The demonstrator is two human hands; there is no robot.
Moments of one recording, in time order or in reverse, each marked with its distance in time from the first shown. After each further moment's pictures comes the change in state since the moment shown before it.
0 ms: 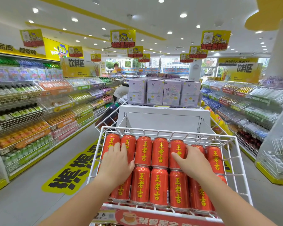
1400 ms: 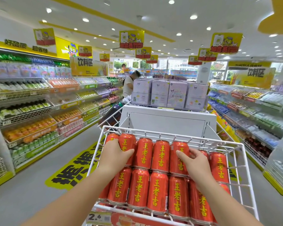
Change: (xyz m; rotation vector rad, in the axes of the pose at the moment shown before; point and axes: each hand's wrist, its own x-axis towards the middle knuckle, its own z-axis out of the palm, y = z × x) left_hand 0.024 -0.001 -0.007 -0.722 0.166 -0.366; right_hand 0.005 0.003 0.010 0.808 0.015 0.146
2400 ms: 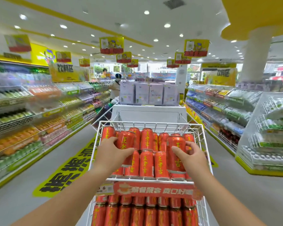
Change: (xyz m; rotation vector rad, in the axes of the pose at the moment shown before) left_hand -0.130 0.053 -0.090 -0.102 -0.142 0.018; right_hand -0.165 -0.035 -0.072 0.031 0.098 -0.093
